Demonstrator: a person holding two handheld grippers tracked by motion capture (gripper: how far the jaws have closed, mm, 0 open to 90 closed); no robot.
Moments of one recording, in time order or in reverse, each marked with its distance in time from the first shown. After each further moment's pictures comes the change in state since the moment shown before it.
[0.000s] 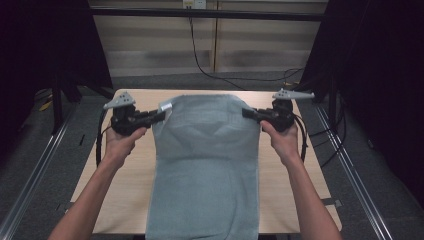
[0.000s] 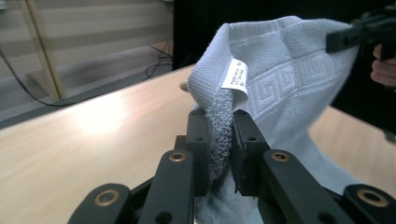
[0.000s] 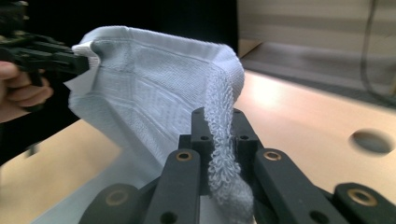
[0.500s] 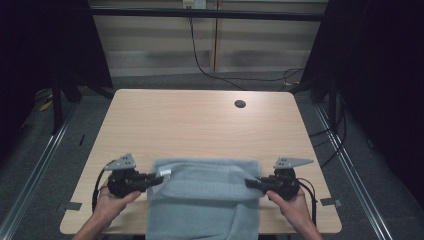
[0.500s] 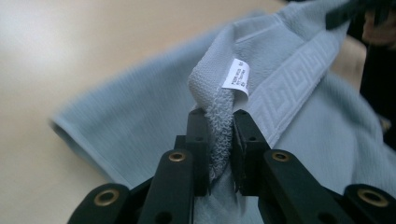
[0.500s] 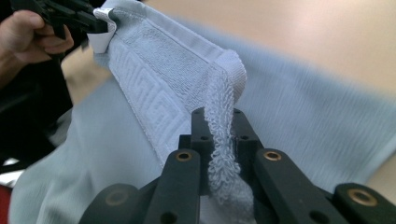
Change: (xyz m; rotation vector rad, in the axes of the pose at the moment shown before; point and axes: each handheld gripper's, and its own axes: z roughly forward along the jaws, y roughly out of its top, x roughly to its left) left arm -0.060 -0.125 -0.026 0.305 -0.159 -0.055; right arm 0.054 -0.146 -0.041 0.266 0.105 0.102
